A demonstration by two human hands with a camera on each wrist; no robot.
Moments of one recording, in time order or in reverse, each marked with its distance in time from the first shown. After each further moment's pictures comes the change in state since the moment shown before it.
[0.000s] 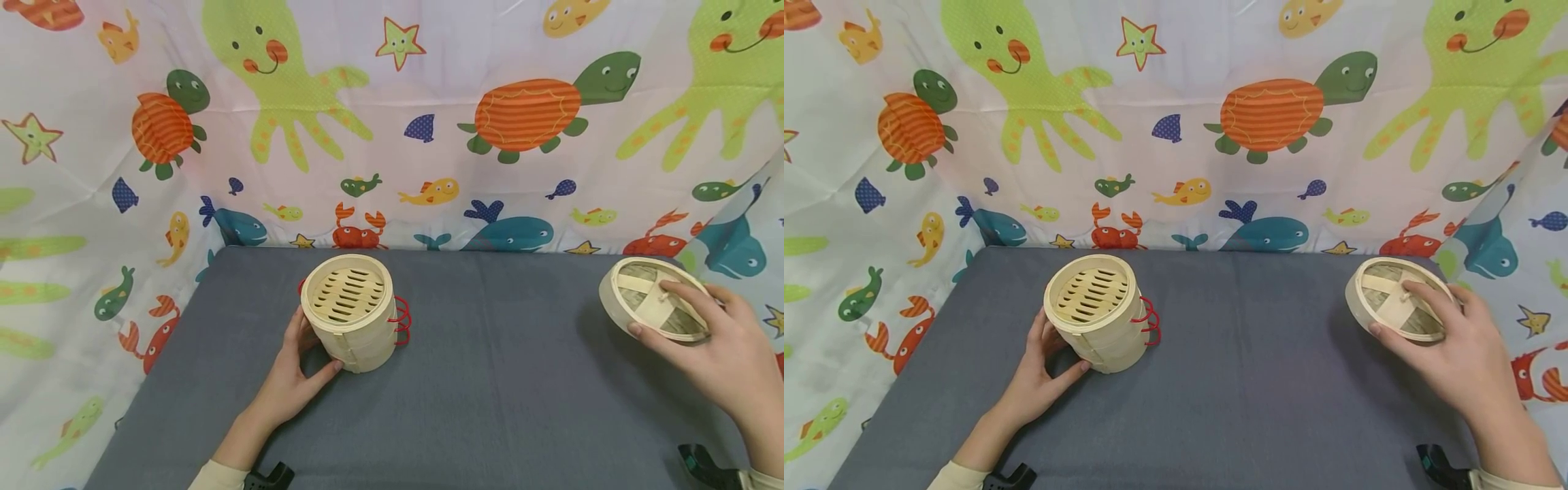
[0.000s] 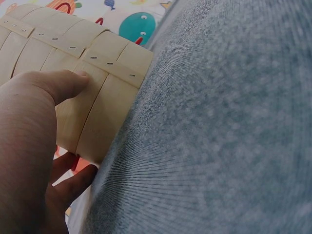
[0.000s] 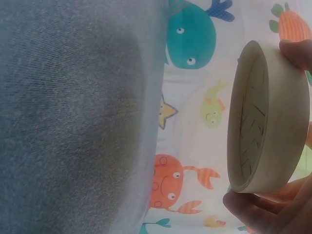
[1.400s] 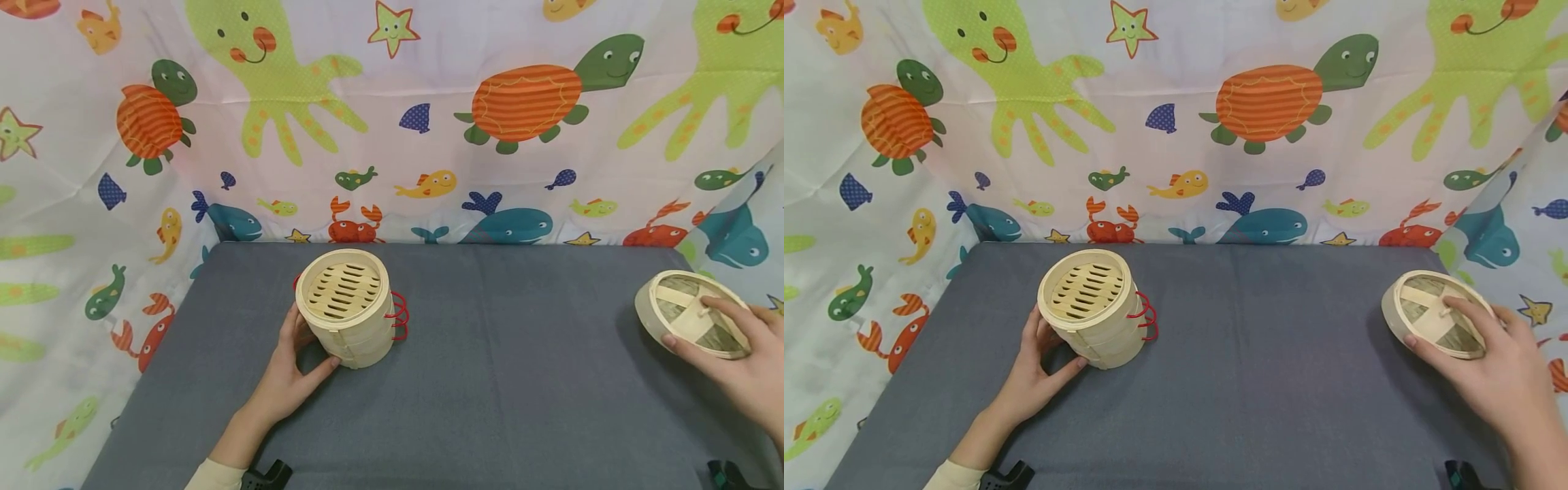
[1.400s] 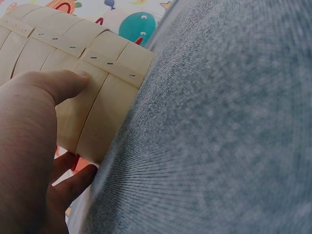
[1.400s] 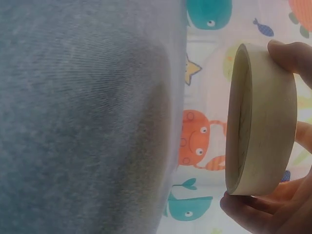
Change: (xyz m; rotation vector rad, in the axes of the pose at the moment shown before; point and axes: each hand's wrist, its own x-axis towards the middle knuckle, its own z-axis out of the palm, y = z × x) left_hand 0.005 0.010 -0.001 -0.017 -0.002 -0.004; right_hand -0.017 0.051 0.007 0.108 0.069 0.113
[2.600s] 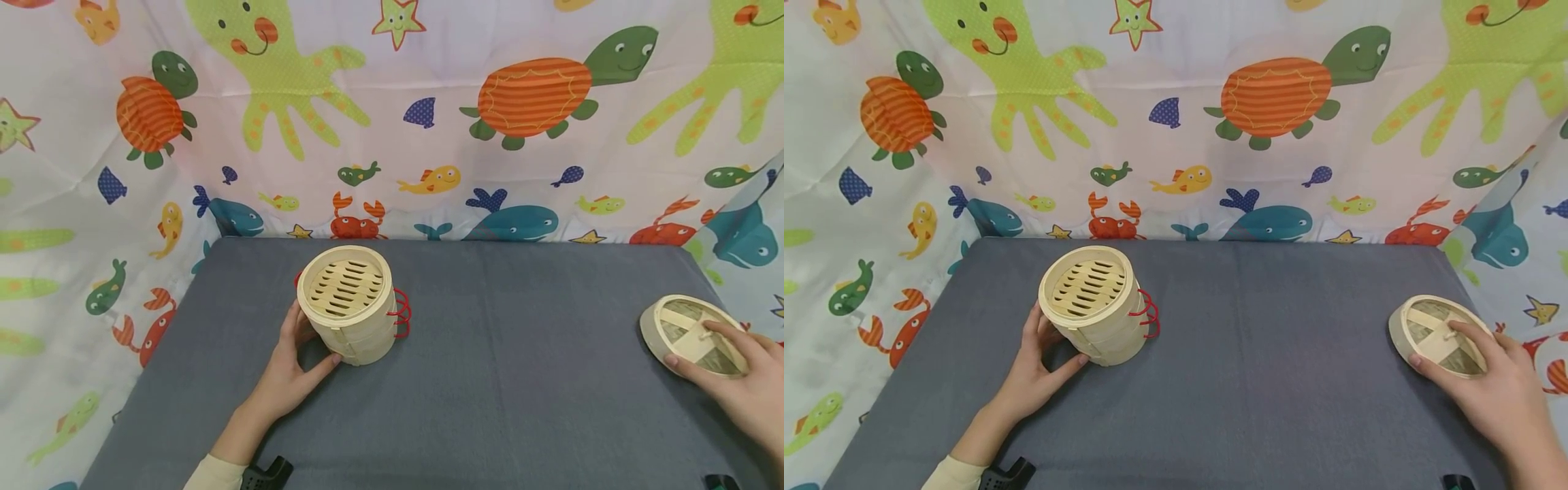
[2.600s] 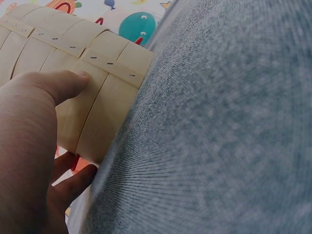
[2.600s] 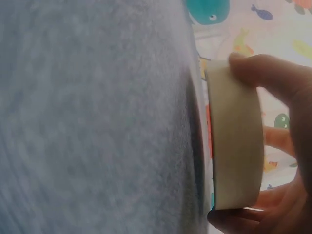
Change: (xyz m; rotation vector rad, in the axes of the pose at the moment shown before) left_hand -0.002 -0.012 -0.001 0.016 -0.003 -0.005; right_hand -0.012 0.038 0.020 -0.104 -0.136 0.107
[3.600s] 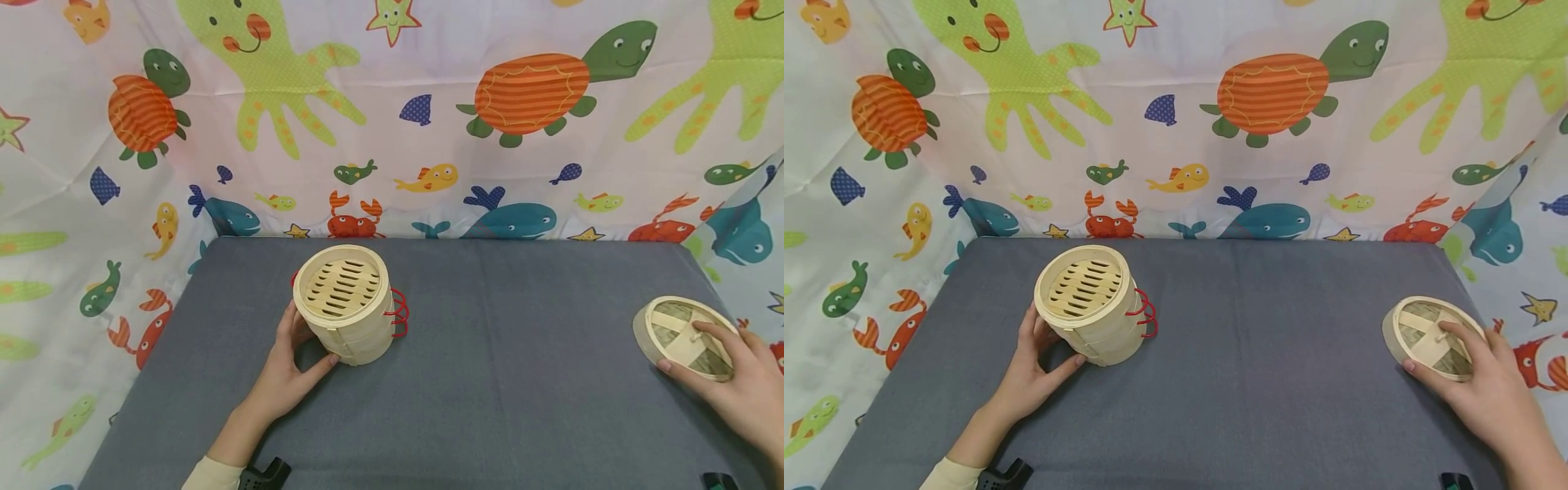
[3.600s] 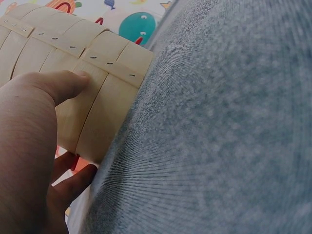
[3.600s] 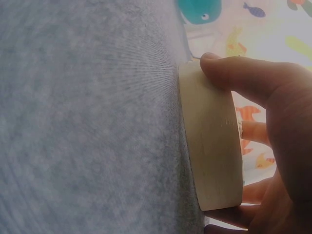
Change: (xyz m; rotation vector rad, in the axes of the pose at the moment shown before) left_hand 0.000 0.001 0.001 0.003 -0.001 0.001; right_hand 0.001 0.007 0.006 -0.085 -0.062 -0.085
